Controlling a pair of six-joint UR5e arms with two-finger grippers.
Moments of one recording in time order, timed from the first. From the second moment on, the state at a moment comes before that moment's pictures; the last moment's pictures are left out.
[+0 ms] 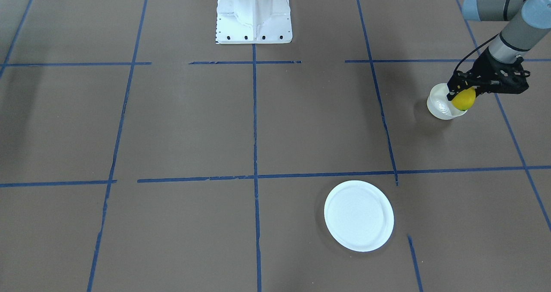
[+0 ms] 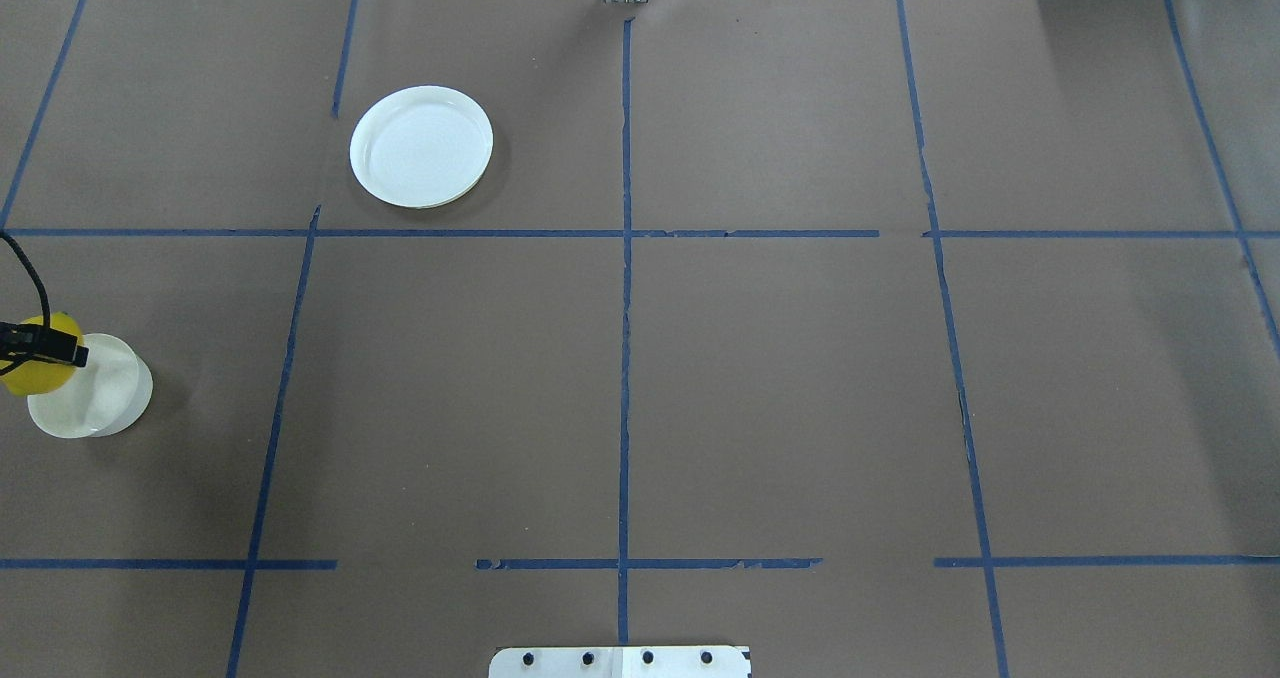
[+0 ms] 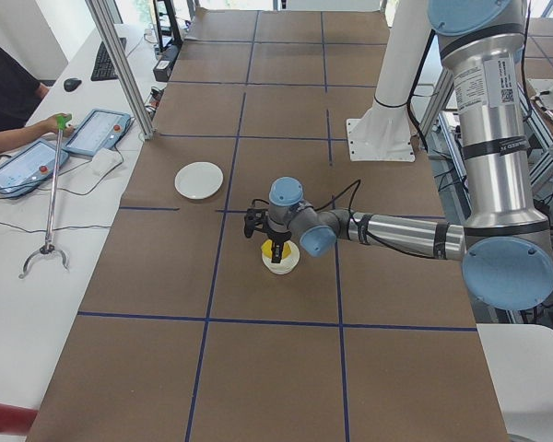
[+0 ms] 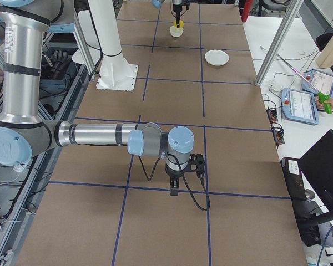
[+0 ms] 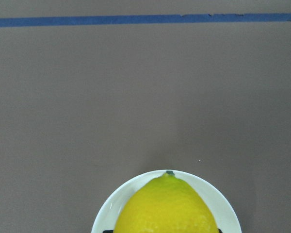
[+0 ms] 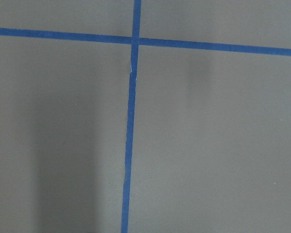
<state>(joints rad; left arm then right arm) -0.93 -1.36 -1.80 -2.23 -2.13 -0.86 1.54 -1.71 1.75 -1.64 2.28 -0.05</state>
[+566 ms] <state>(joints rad) -0.91 -1.36 -1.78 -2.27 -2.13 -0.83 1.54 -1.71 1.75 -1.64 2.28 -0.05</state>
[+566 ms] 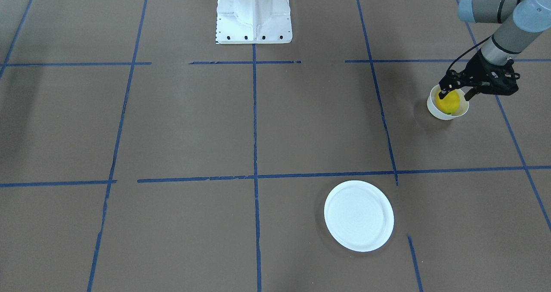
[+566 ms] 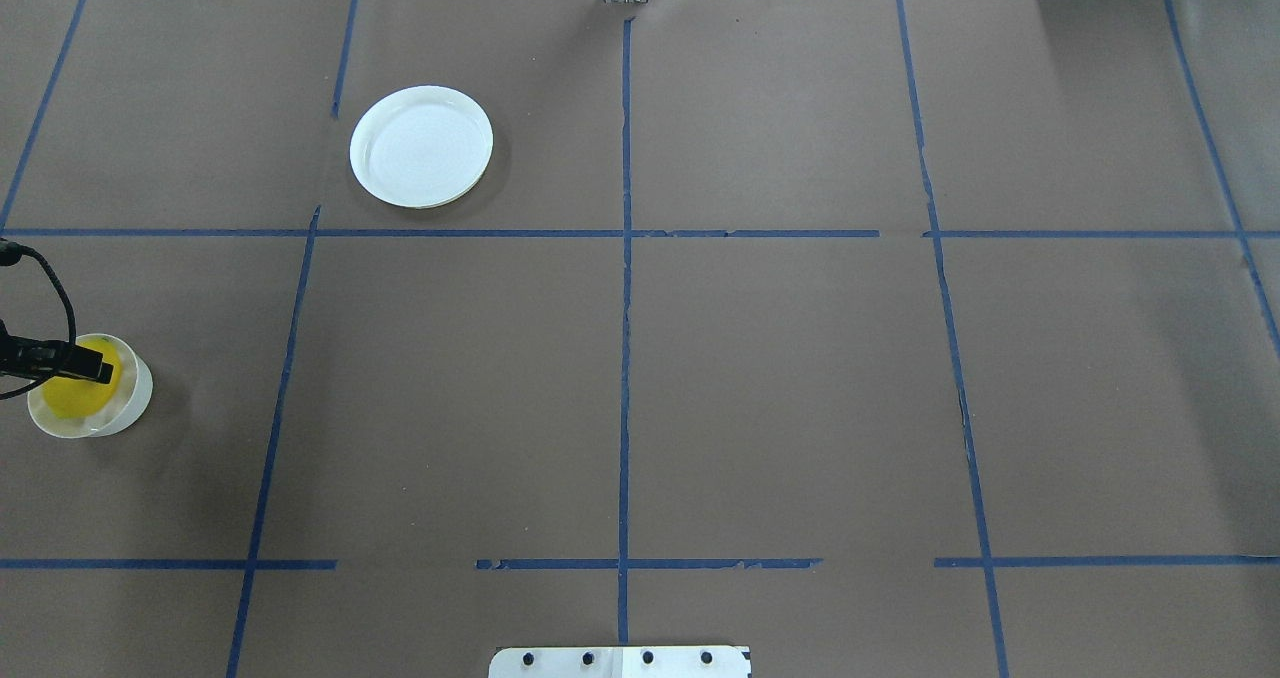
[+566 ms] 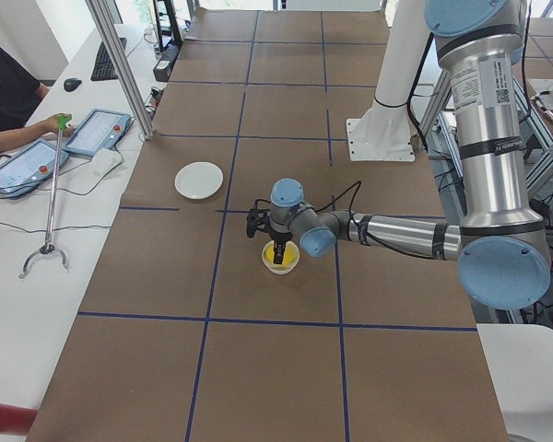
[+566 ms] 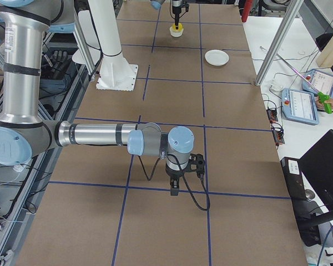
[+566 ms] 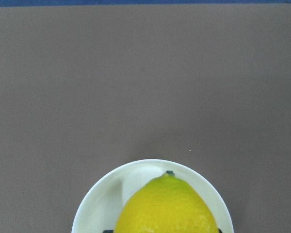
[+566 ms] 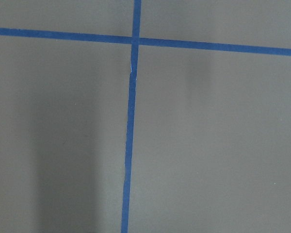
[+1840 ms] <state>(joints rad) -1.26 -1.39 -1.83 -2.03 -2.28 -0.27 1.54 -1.71 1.75 -1.64 2.28 -0.05</state>
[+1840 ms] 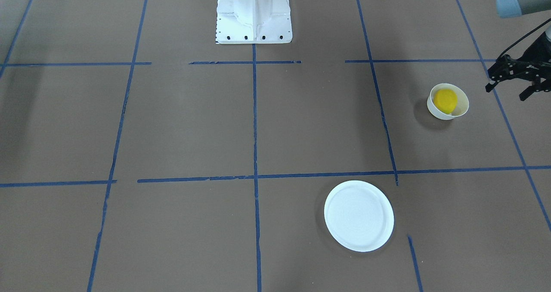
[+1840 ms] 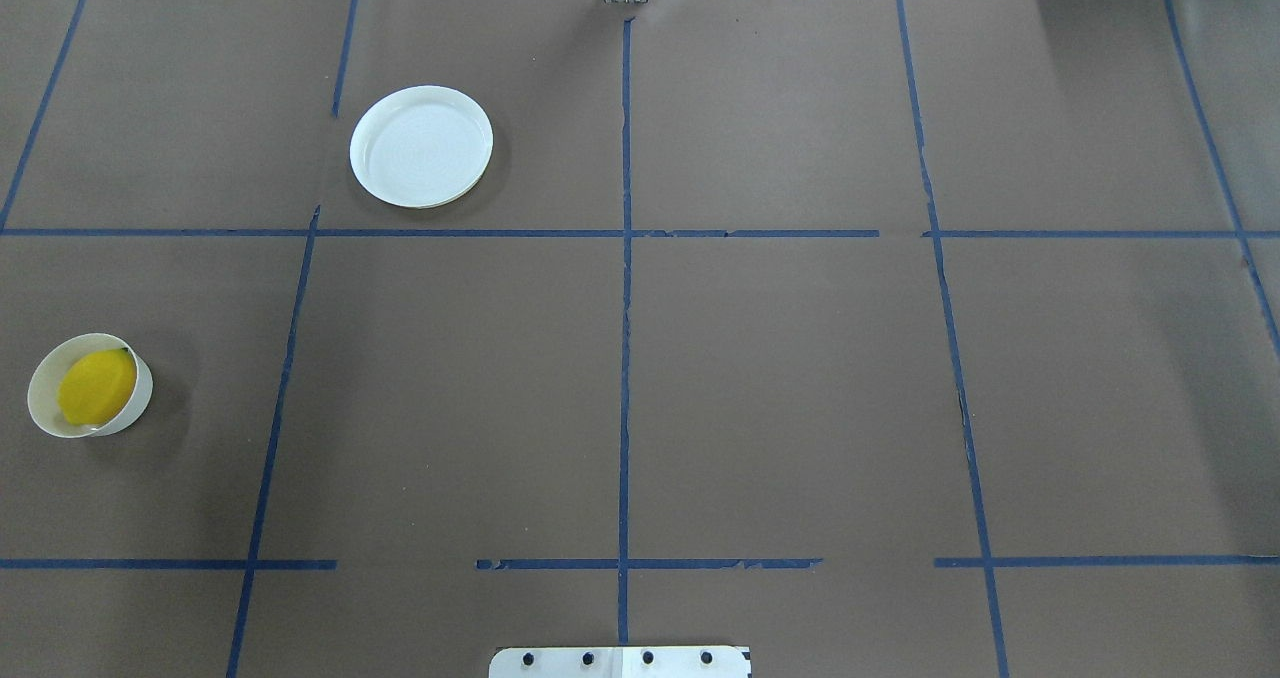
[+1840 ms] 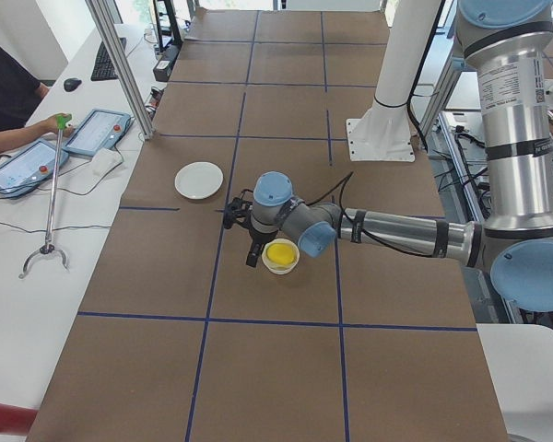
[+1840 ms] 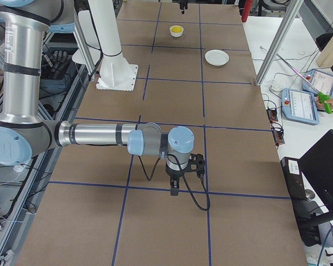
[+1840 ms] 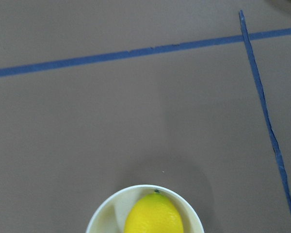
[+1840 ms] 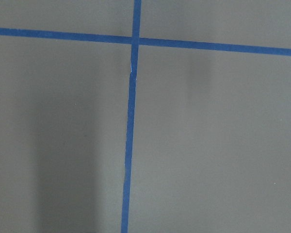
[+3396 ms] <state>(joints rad) -1.62 -1.39 -1.76 -1.50 -2.33 0.09 1.54 -1.71 1.75 -1.64 2.28 -0.05</state>
